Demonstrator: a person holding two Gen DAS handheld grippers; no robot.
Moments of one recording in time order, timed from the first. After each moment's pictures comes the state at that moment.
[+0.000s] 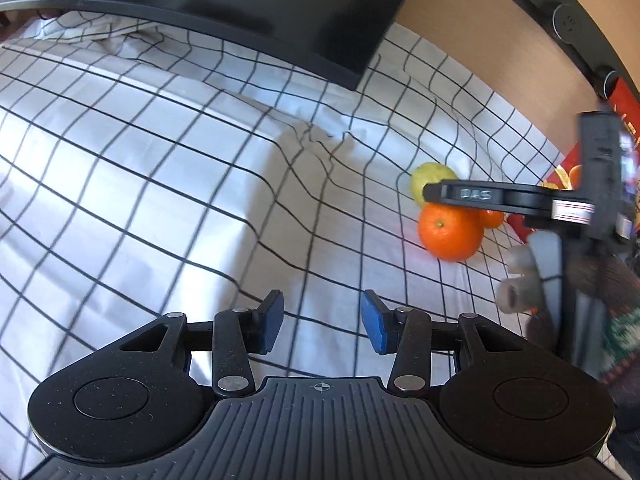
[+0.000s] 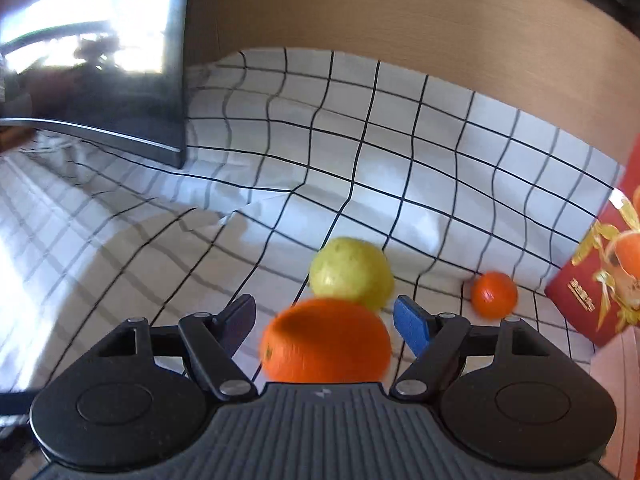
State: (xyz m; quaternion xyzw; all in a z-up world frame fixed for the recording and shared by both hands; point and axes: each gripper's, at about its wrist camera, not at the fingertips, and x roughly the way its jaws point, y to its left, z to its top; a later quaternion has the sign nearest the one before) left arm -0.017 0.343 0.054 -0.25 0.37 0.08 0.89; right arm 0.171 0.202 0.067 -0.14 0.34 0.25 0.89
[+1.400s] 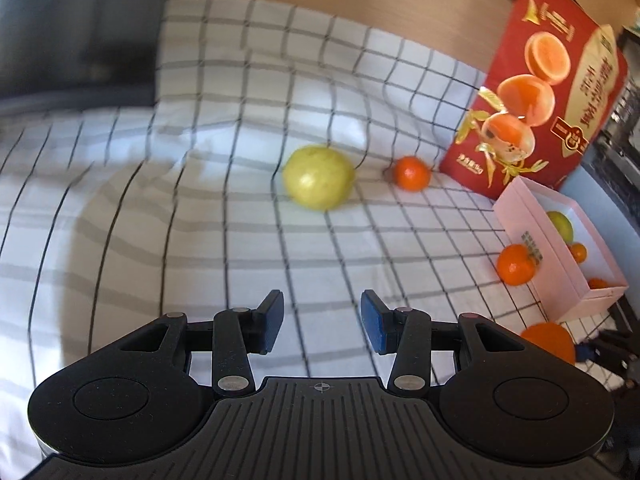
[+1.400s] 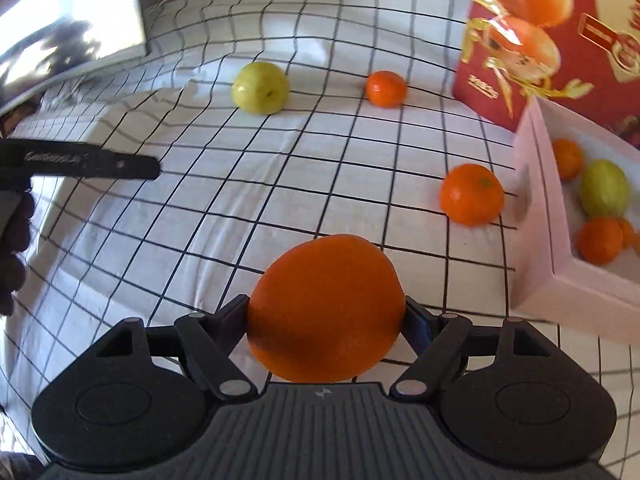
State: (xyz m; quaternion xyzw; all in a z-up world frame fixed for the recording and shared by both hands) left arm 0.086 0.266 0.059 -0.11 0.38 -0.05 0.92; right arm 0.073 0.027 0.031 -0.07 0.44 0.23 0.86
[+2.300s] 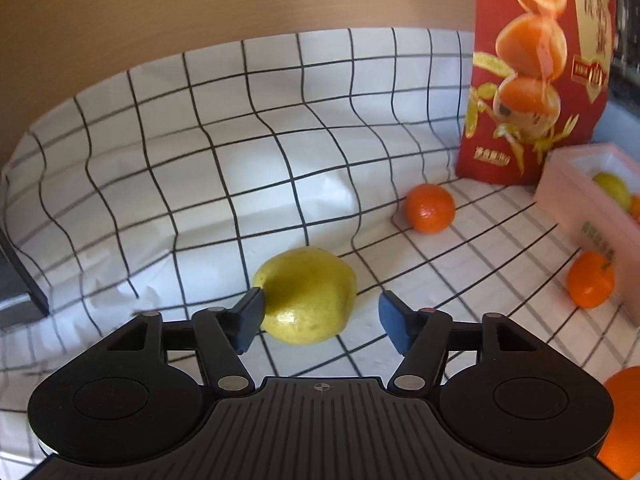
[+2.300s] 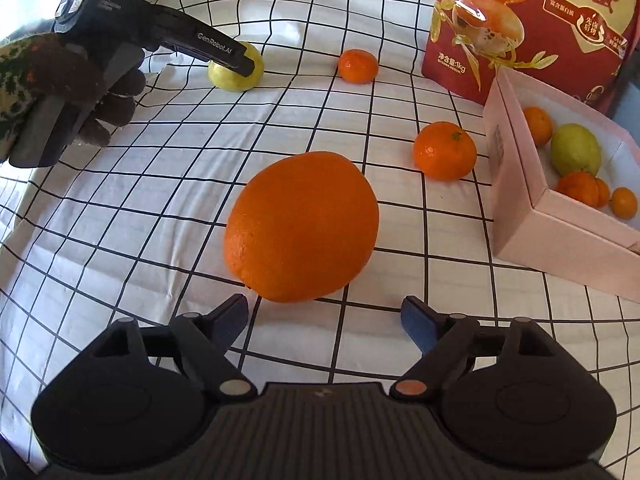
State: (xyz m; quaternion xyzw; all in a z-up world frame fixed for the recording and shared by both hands) left arm 0.194 0.232 0.050 0.05 0.37 -0.08 0.93; right arm 0.047 0.020 0.009 -0.08 0.44 0.19 0.87
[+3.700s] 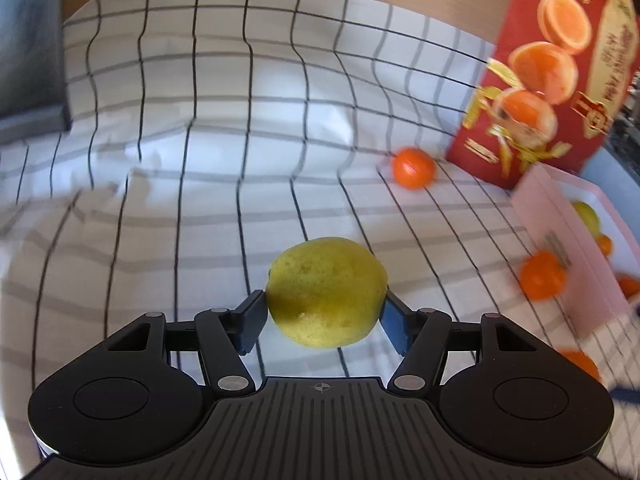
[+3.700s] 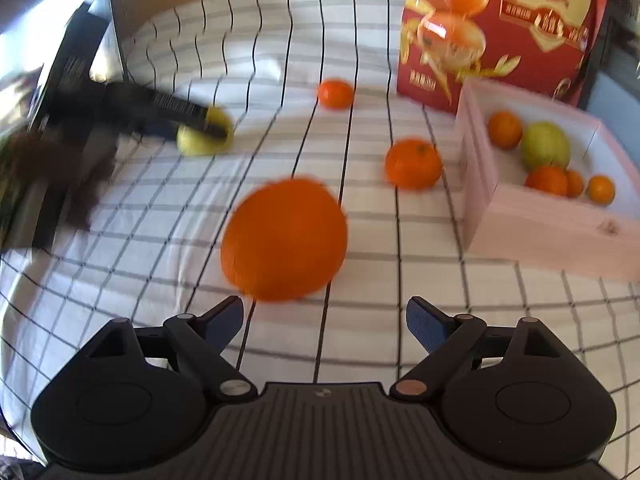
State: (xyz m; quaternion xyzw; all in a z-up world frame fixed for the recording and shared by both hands) left arm 0.128 0.234 0.033 -0.08 0.41 -0.06 0.91; right arm 0.031 -0.010 0.030 -0.04 0.40 0.19 0.90
